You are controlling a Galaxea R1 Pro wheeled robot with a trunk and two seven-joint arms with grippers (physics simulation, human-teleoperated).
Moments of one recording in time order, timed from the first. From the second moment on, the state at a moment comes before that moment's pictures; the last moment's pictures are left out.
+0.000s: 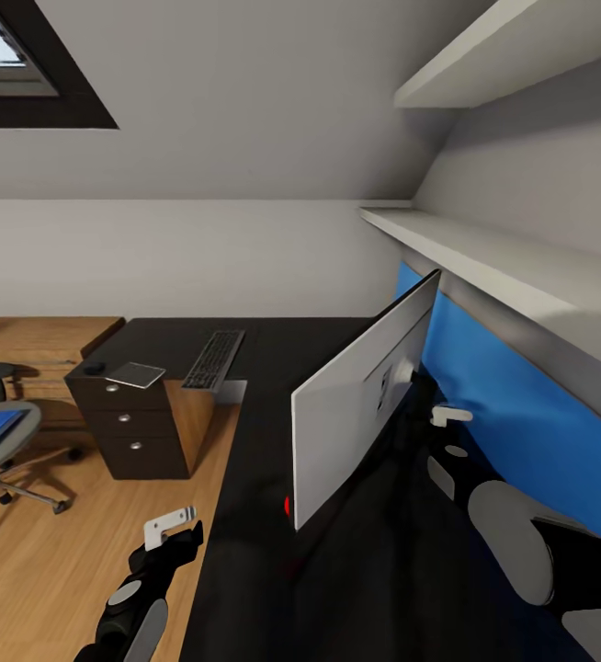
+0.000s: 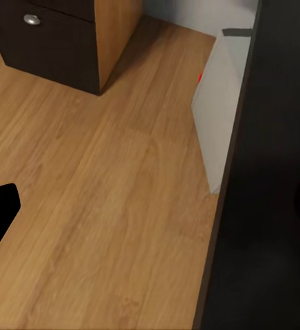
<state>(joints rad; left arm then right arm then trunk) -0.14 0.02 -0.13 -1.35 0.40 0.33 0.42 -1.02 -0.07 -0.23 -0.11 0.13 -0.24 -0.11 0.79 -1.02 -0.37</state>
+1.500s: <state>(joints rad) -0.14 0.02 -0.13 -1.35 0.40 0.33 0.42 -1.02 -0.07 -0.23 -0.11 0.13 -0.24 -0.12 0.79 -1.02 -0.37</state>
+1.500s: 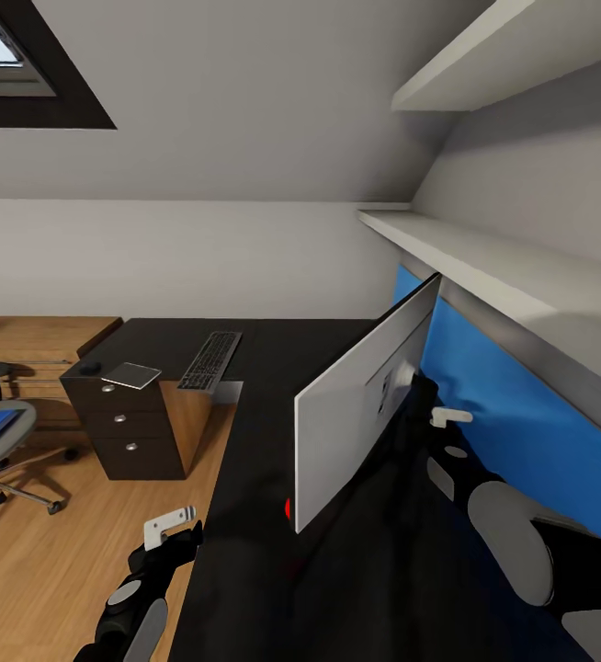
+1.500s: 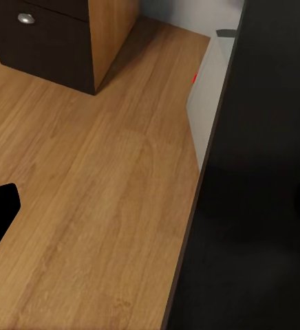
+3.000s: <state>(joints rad) -0.14 0.02 -0.13 -1.35 0.40 0.33 0.42 -1.02 -0.07 -0.23 -0.11 0.13 -0.24 -0.11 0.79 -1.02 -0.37</state>
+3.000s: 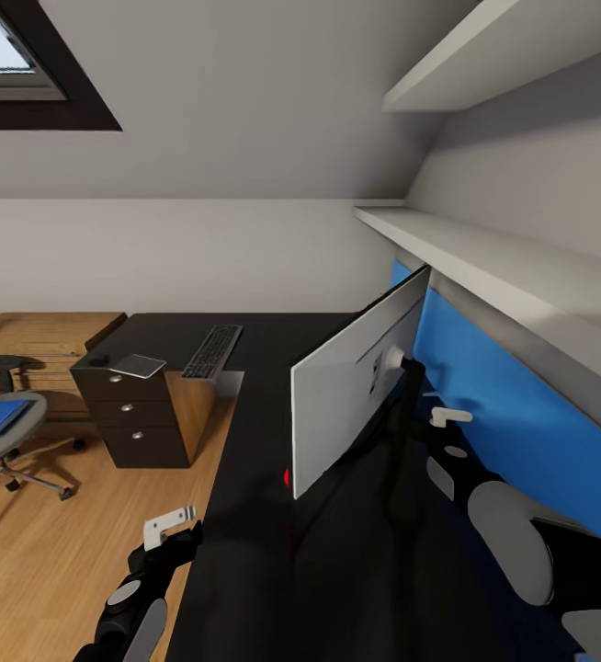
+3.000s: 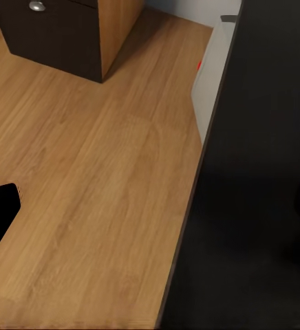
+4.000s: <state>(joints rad) -0.14 0.02 -0.13 -1.35 0.40 0.33 0.42 -1.02 -0.06 -0.22 -0.11 0.13 -0.24 -0.11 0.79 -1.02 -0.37</state>
